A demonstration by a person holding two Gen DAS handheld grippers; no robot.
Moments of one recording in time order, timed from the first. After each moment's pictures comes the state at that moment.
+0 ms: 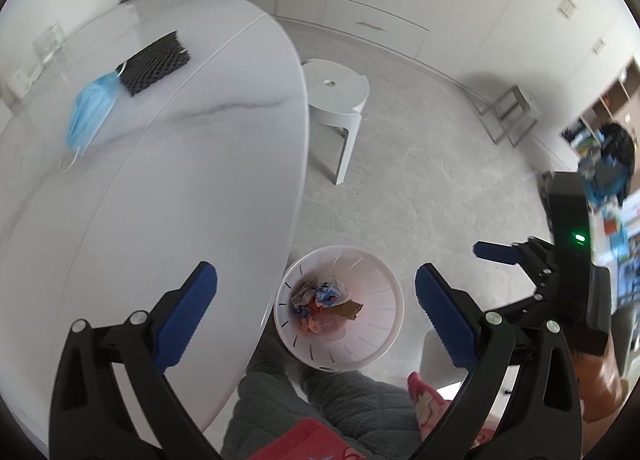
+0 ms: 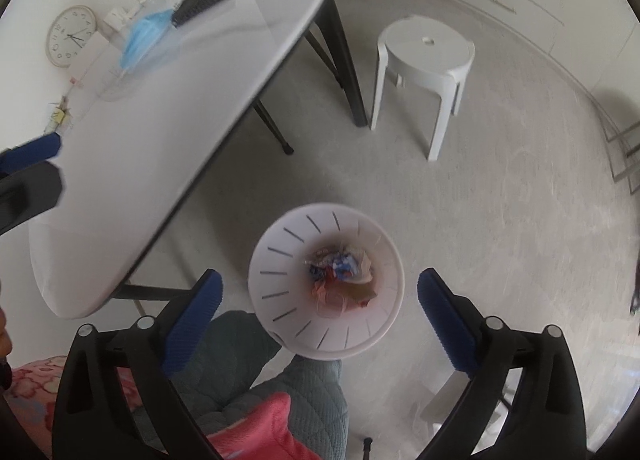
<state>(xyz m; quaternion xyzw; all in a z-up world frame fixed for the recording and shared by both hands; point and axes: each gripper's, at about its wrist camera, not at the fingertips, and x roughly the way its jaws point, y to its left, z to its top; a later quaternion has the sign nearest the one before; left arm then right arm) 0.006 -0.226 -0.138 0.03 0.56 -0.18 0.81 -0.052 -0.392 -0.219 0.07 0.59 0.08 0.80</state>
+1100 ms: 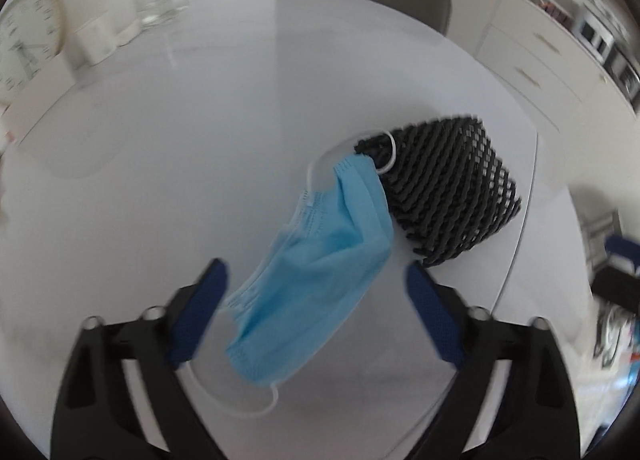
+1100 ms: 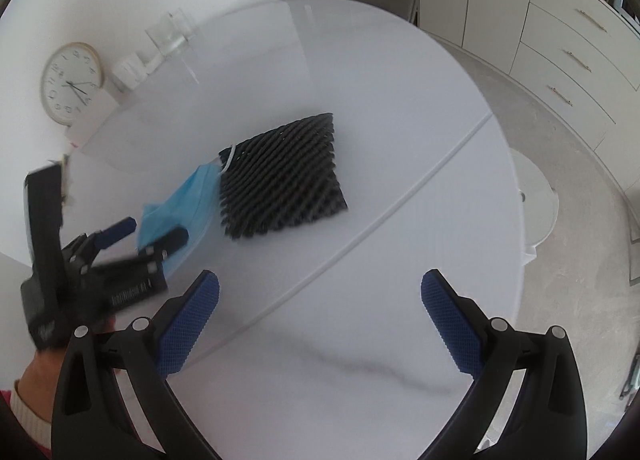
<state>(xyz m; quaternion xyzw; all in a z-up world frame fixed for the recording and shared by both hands) 0.303 0.002 -0.226 -0.02 0.52 -0.02 0.85 0.291 -0.206 -0.184 0.04 0.54 0.12 0.83</state>
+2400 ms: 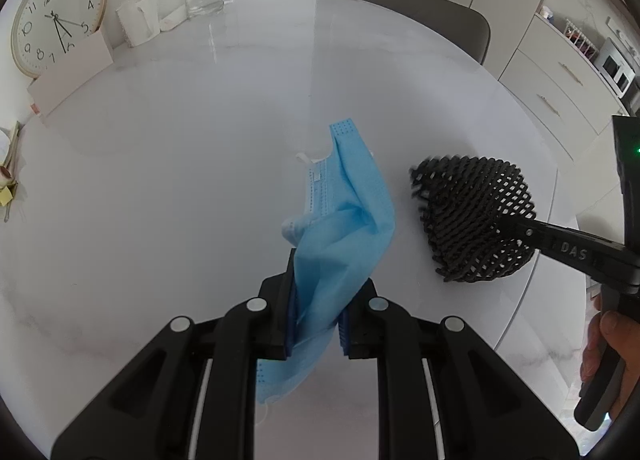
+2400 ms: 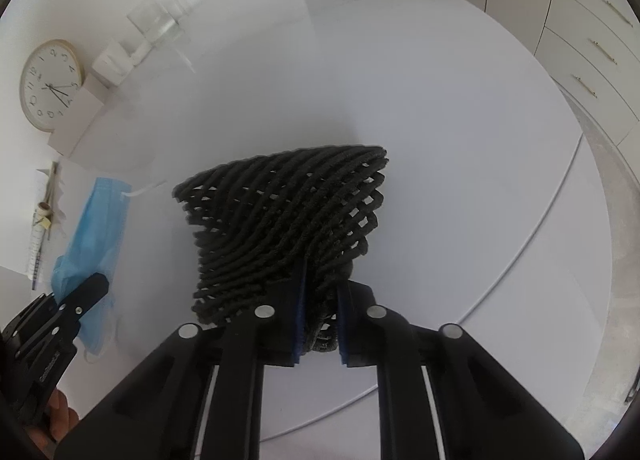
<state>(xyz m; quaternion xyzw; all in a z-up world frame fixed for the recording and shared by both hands) 0.301 0.048 -0.199 -0.07 0.51 0.04 0.86 0.346 -0.168 -0.230 0.06 0.56 0.13 0.82</state>
